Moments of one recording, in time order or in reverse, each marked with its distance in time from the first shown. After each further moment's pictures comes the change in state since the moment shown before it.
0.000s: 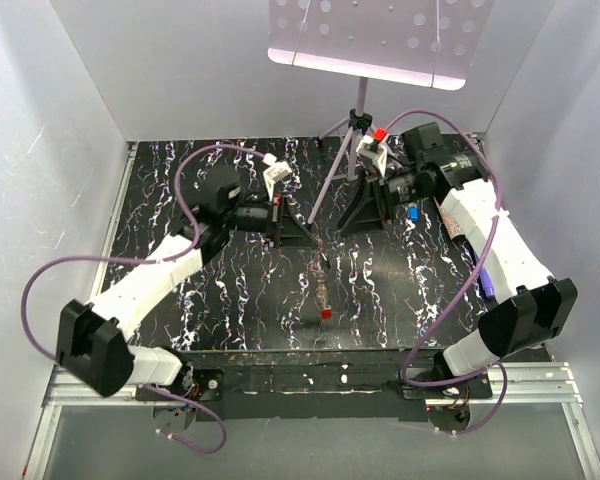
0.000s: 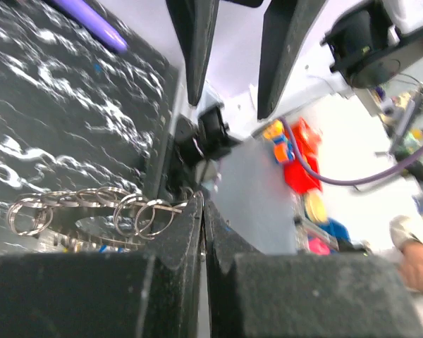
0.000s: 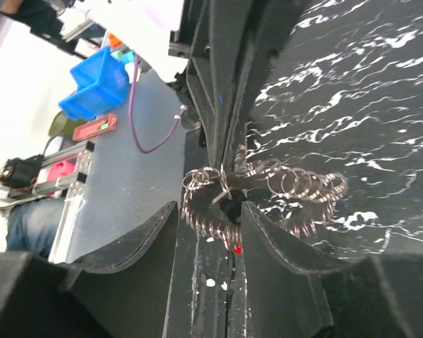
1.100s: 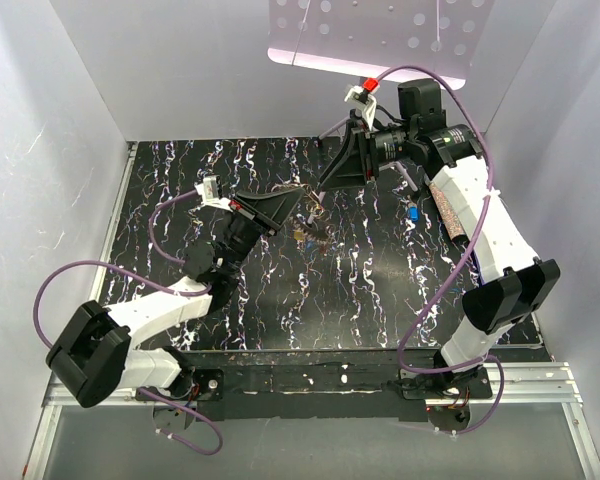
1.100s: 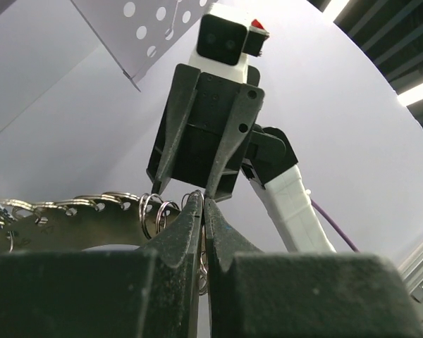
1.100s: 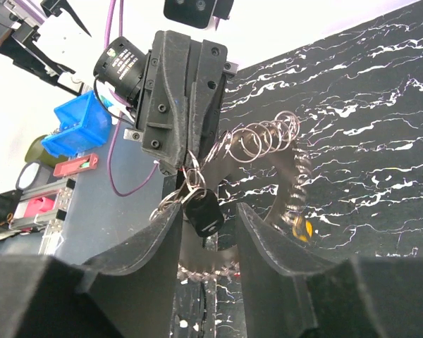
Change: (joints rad) left arm -0.174 -0.112 -0.532 1.368 -1.074 -0.563; right arm 0.010 0.159 0.336 0.274 0.045 0.343
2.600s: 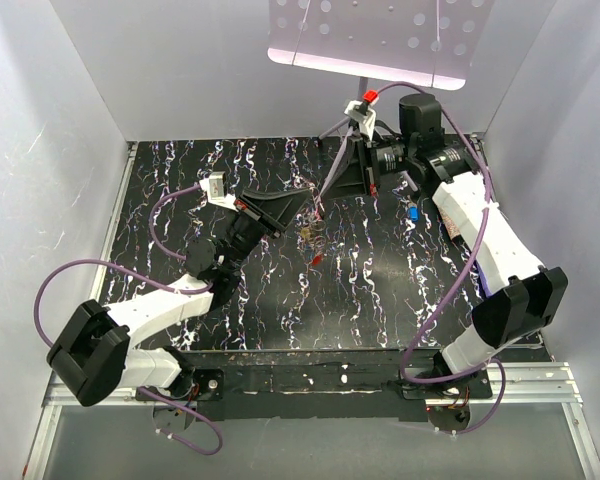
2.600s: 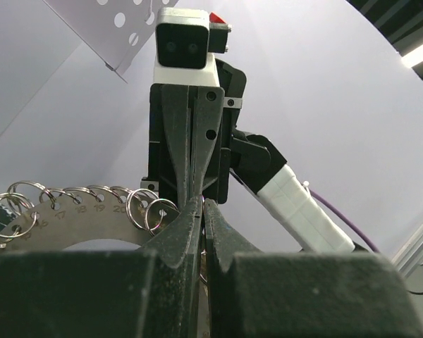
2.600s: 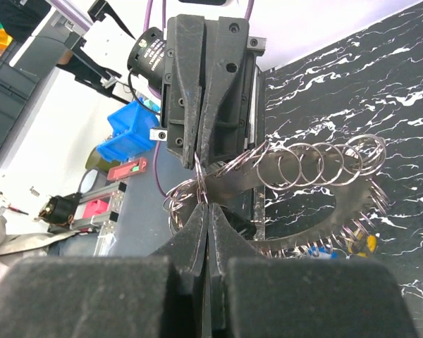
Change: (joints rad) left arm -0.004 0.013 0.041 0.000 0.077 0.076; right arm 0.012 -0.088 -0.226 0.260 -0.092 0.261
